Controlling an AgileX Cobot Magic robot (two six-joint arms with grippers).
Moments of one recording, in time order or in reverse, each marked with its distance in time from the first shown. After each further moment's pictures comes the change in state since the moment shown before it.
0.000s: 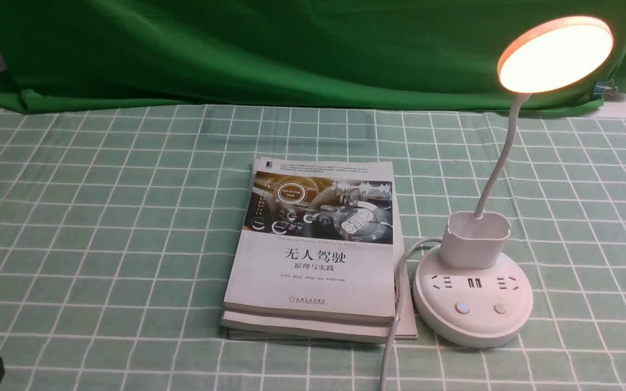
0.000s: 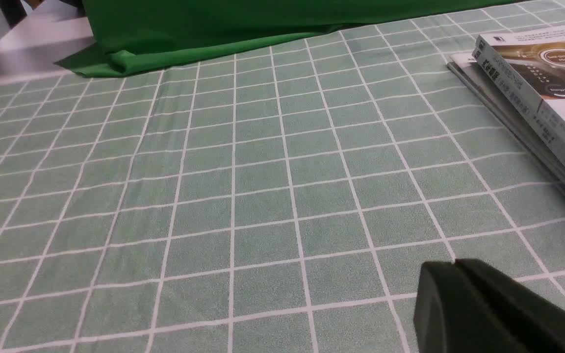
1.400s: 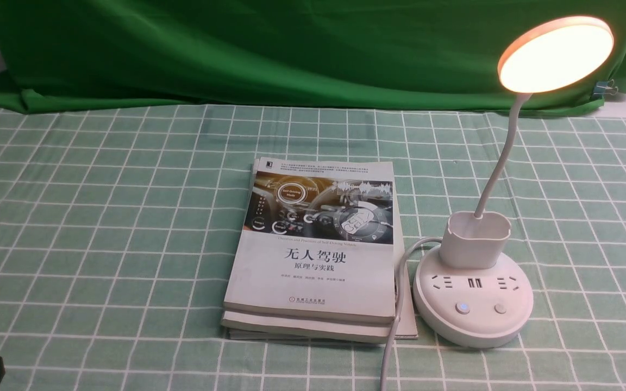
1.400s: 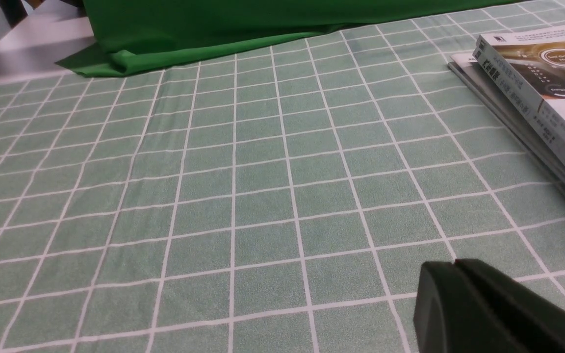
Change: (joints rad) right arm 0.000 0.000 0.000 0.117 -0.047 0.170; left arm 0.000 0.000 0.000 0.000 0.000 0.000
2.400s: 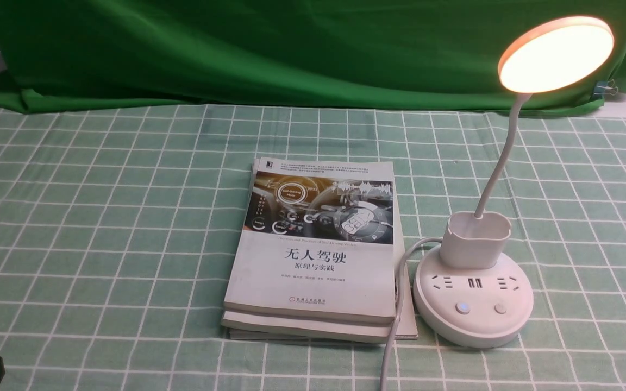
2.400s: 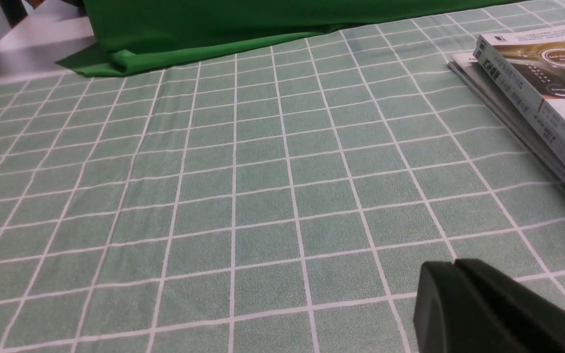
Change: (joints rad) right arm 0.000 0.548 -0.525 0.035 0.575 -0.051; left arm 0.000 0.000 0.000 0.000 0.000 0.000
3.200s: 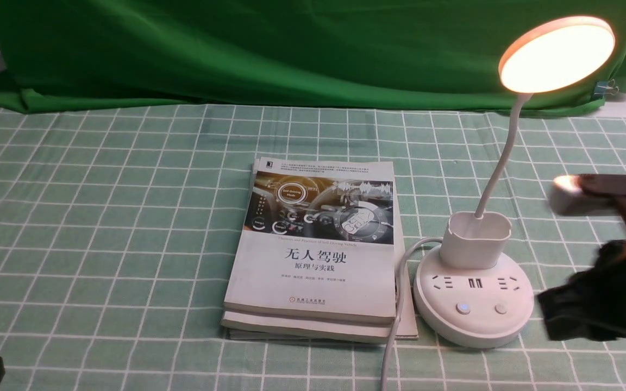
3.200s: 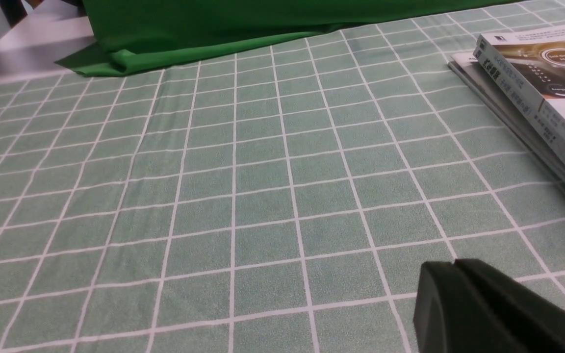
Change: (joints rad) right arm 0.206 0.765 -0.338 -0.063 0.178 -0.062; left arm 0.000 0.000 0.000 0.000 0.000 0.000
